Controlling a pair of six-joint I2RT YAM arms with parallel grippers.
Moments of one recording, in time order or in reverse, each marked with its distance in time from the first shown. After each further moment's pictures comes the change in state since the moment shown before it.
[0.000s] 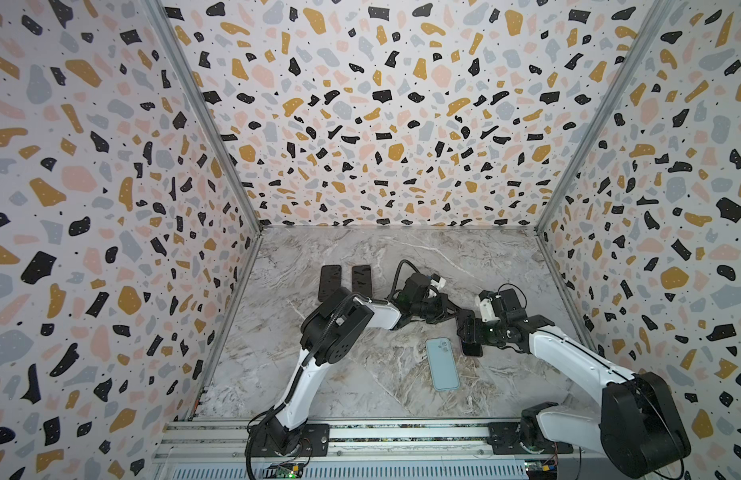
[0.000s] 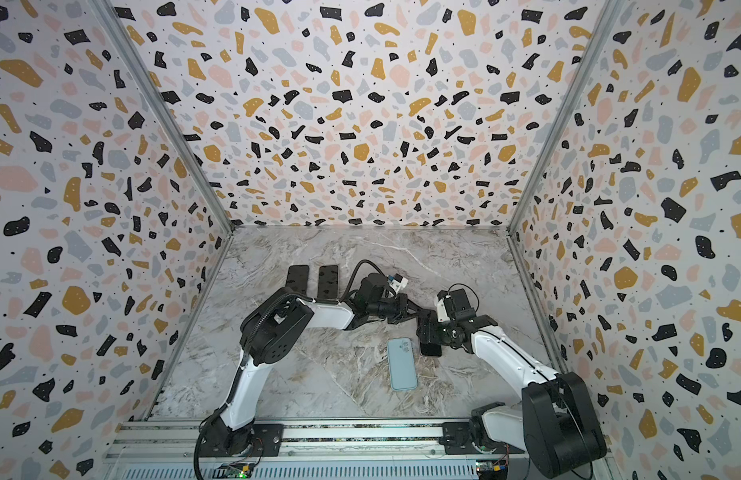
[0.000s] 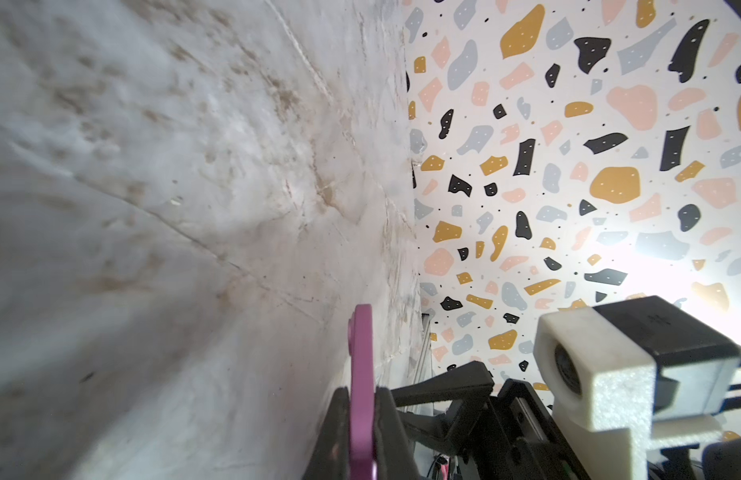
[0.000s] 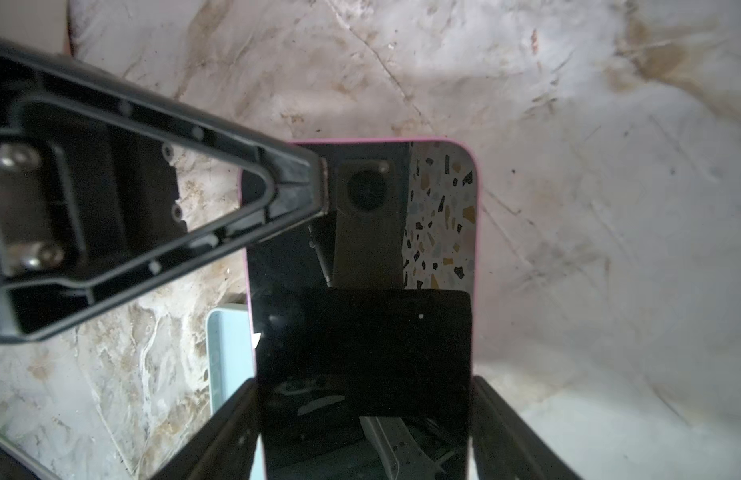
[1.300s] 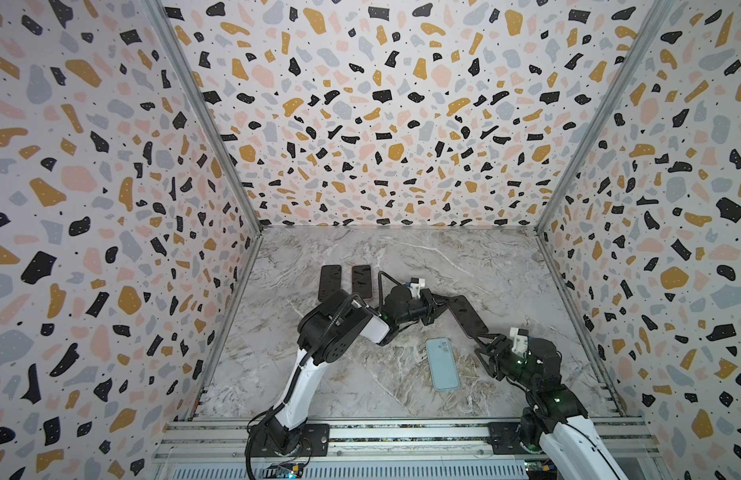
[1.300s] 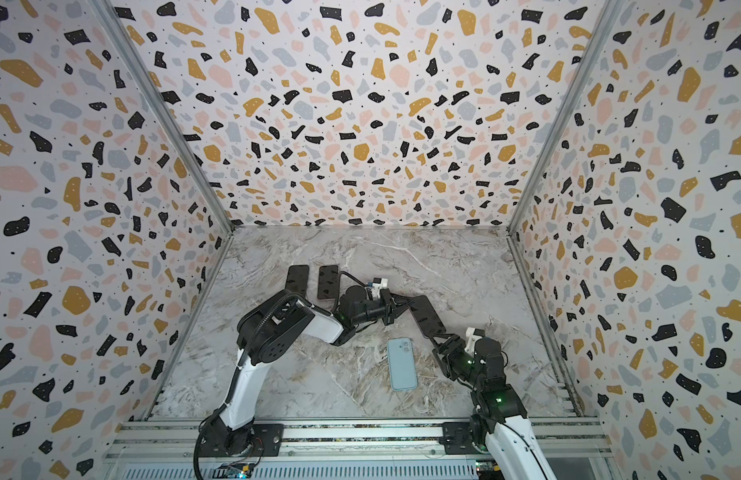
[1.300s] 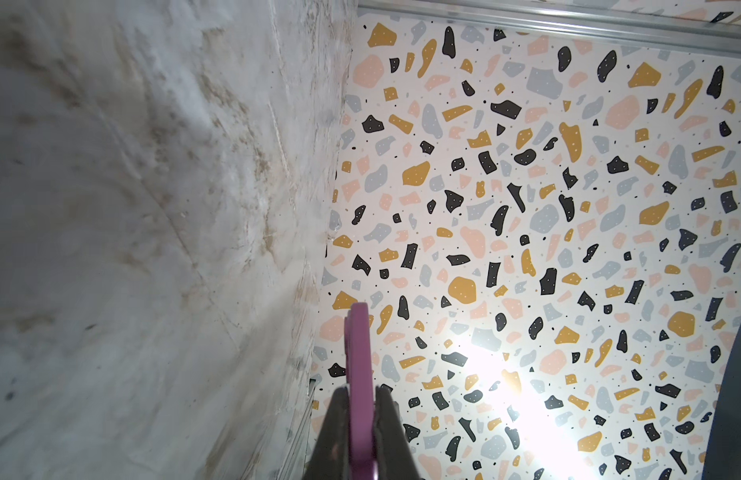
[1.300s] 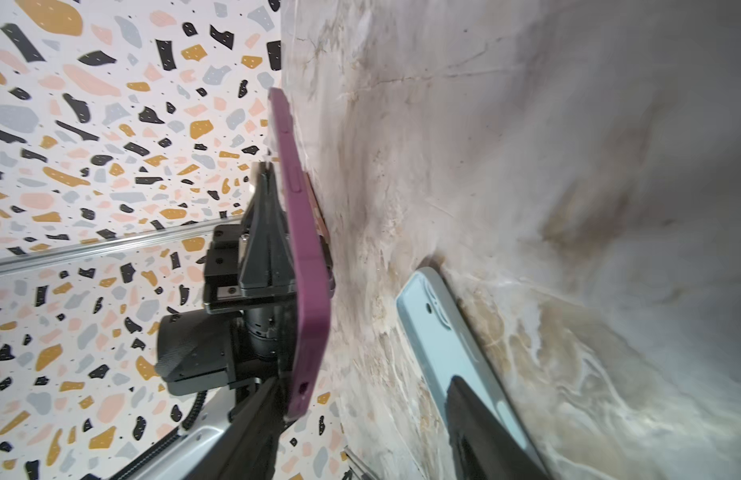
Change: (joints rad) left arm 0.014 -0.016 -0.247 0.569 -0.171 -0.537; right arm -0.120 -0.824 -0.537 0.327 -0.240 1.021
